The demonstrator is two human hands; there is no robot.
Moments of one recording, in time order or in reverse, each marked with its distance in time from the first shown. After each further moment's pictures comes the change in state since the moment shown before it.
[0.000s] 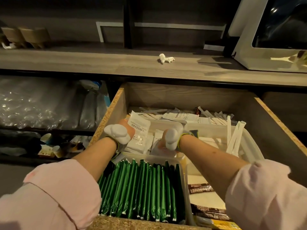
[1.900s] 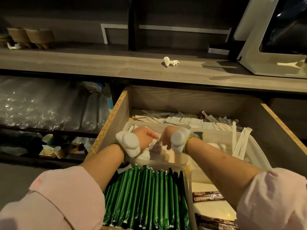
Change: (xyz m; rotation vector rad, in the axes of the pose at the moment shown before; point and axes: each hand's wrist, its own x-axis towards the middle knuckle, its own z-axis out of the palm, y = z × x) left_hand -0.024 0.018 0.011 0.080 -0.253 0.223; right_hand 0.016 -0.009 -0.016 -0.042 -0.002 -0.239
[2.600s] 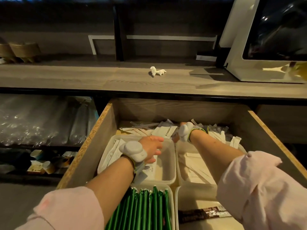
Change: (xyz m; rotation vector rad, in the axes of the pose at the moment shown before) left_hand 0.019 0.065 0.029 -0.651 -0.164 -0.233; right_hand 0.030 0.075 -0.081 -0.351 0.210 0.170
